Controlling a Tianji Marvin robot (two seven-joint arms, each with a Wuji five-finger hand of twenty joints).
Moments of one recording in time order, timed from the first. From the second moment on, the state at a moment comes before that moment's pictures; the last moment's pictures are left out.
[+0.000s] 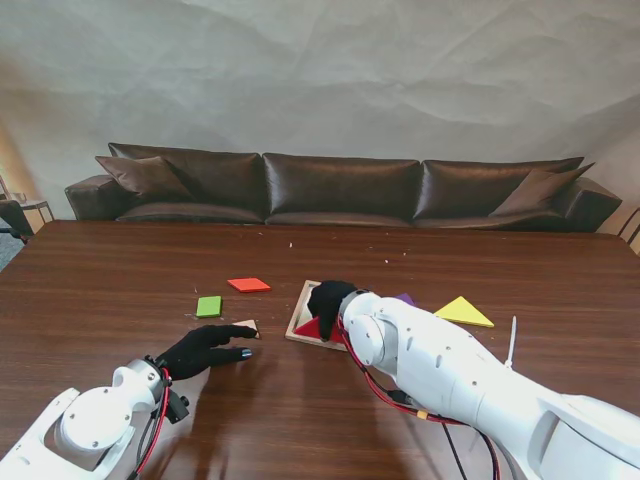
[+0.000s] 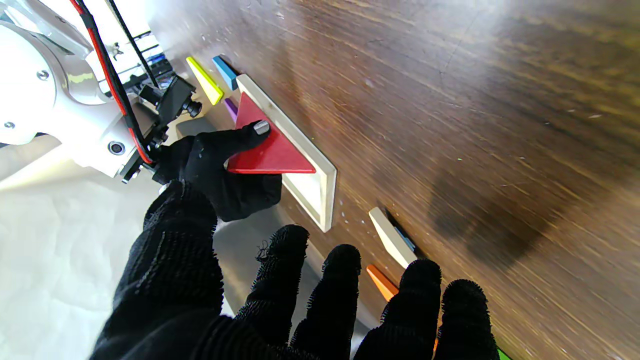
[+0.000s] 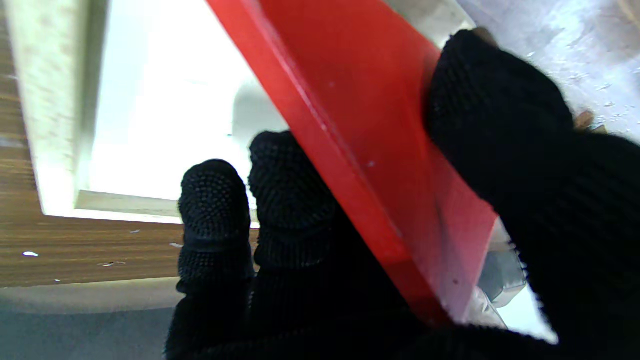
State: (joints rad) left arm 1.68 -1.07 -1.37 -1.55 0.22 -0.17 -0.28; right arm -0.80 -1.32 0.35 -0.91 -0.47 0.15 0.00; left_hand 0.86 -0.22 0.03 -0.05 0.60 0.14 0.11 0.27 0.55 0.21 0.06 0.24 0.34 0.35 0.08 0.31 0.07 0.30 0.22 0.63; right_hand 0.52 -1.31 1.37 -0.47 1.07 -0.12 1.15 0.38 1.36 -0.03 0.52 0.40 1.33 -0.03 1.06 0.62 0.76 0.14 1.38 0.65
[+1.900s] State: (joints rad) left arm 1.66 -1.07 -1.36 -1.53 0.22 -0.17 -0.30; right arm -0.75 -1.28 0.30 -0.95 -0.54 0.15 0.10; left_hand 0.86 -0.22 0.03 -0.05 0.60 0.14 0.11 0.27 0.58 0.21 0.06 0.25 0.34 0.36 0.08 0.31 0.08 0.31 0.22 0.63; right_hand 0.26 -0.99 1.32 -0.24 0.59 -0.01 0.71 0.41 0.72 0.07 0.67 0.40 0.99 0.10 0.59 0.56 0.74 0.21 1.23 0.67
